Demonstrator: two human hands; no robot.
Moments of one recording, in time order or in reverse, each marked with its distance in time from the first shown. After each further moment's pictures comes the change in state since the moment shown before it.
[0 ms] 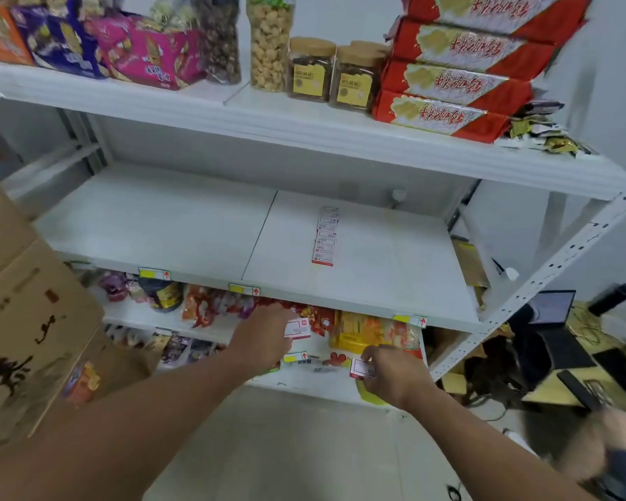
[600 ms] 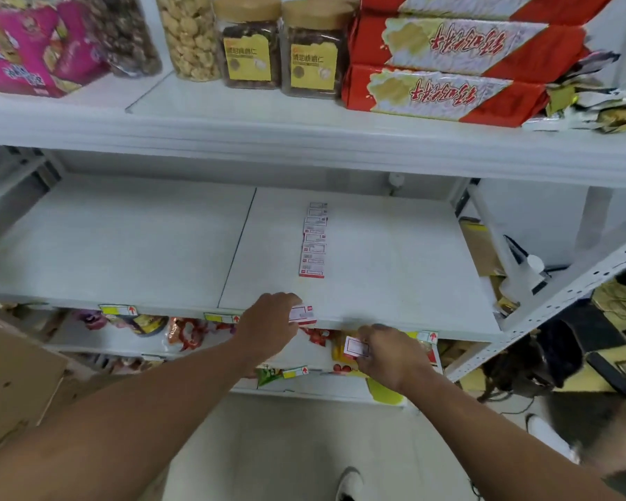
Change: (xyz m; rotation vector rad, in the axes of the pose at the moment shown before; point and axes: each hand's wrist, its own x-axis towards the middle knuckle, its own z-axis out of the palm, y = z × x) left_hand 0.154 0.009 0.017 0.035 -0.001 0.012; right_hand 0.127 0.041 -0.021 0.073 0.065 -0.041
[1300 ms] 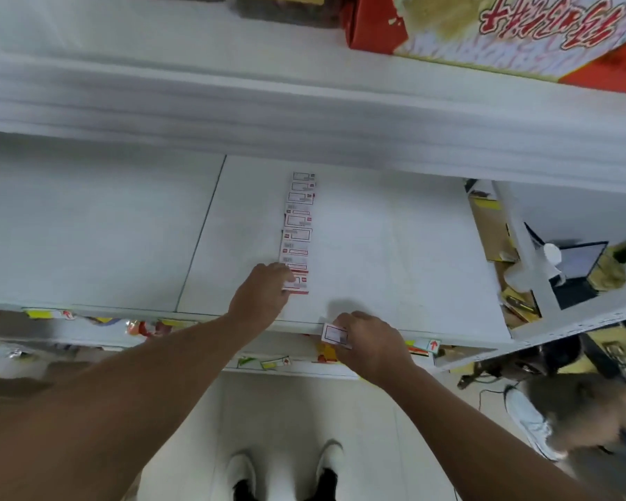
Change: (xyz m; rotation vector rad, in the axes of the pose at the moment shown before) left_hand 0.124 -0.029 0.070 -0.168 0.034 0.036; right_hand 0.090 0.025 0.030 0.111 -0.005 -0.016
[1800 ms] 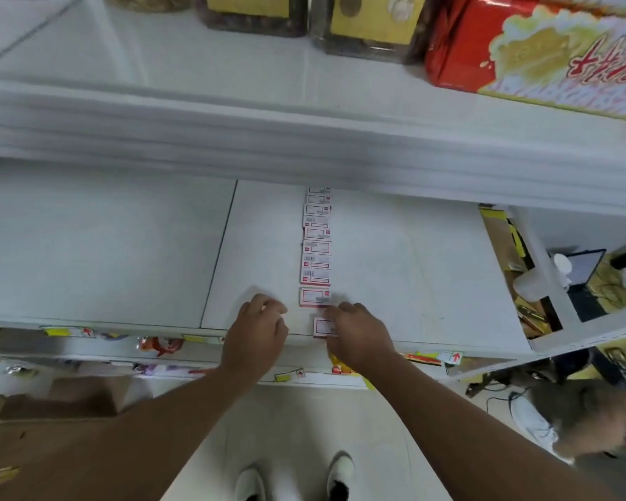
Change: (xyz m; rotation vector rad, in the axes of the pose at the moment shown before) left_hand -0.061 -0.044 -0.012 -0.049 0.174 -0.055; right_hand 0.055 -0.064 0.009 -0.101 -0.021 0.019
